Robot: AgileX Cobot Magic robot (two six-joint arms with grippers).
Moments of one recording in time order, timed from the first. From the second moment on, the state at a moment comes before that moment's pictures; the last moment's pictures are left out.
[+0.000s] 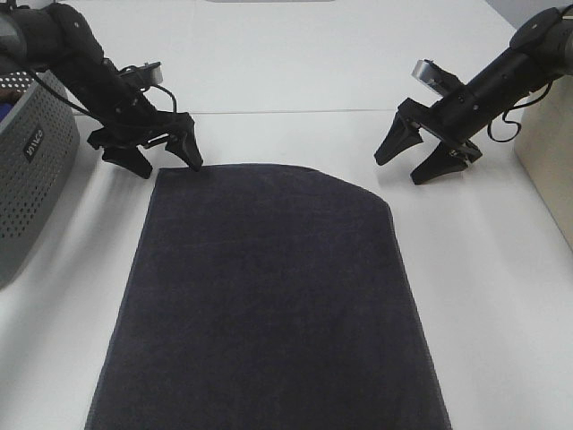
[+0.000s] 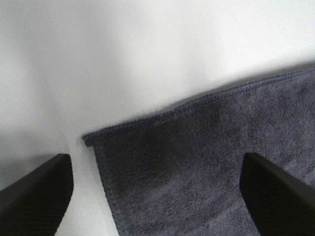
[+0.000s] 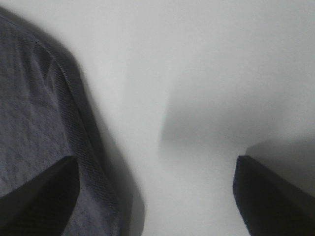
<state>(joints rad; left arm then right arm) -0.12 2.55 -2.13 -0.45 1.03 0.24 -0.05 2.57 -2.08 0.66 1.21 -0.47</state>
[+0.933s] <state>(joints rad) -0.16 2.57 -2.14 -0.57 1.12 0.24 0.14 2.58 -2.08 0.65 1.21 -0.39</state>
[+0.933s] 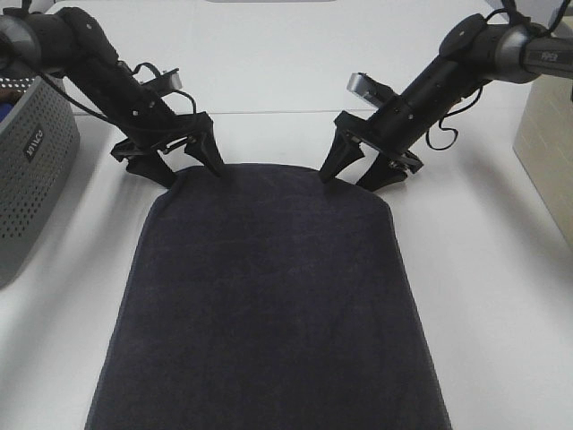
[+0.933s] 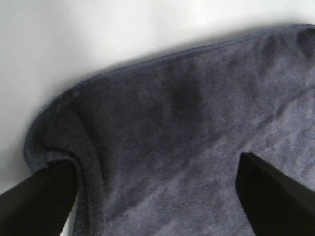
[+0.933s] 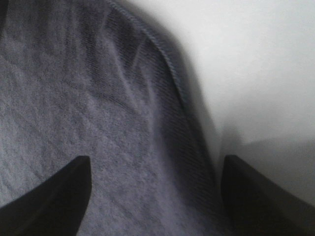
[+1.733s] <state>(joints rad) -0.19 2.59 -2.14 -0.51 1.09 0.26 0.21 2.59 -2.08 0.53 1.11 -0.34</state>
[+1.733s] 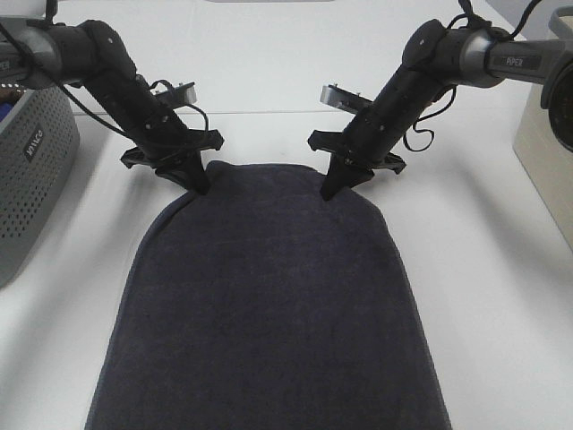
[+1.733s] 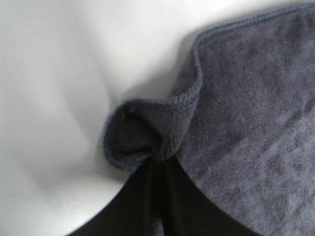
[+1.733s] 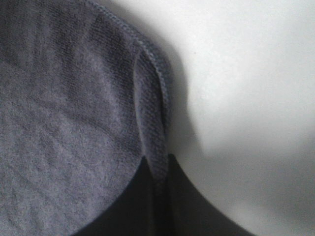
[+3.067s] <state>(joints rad) -0.19 2.59 -2.37 -0.42 0.61 0.48 0.21 2.50 -2.08 0.32 0.37 -0.37</state>
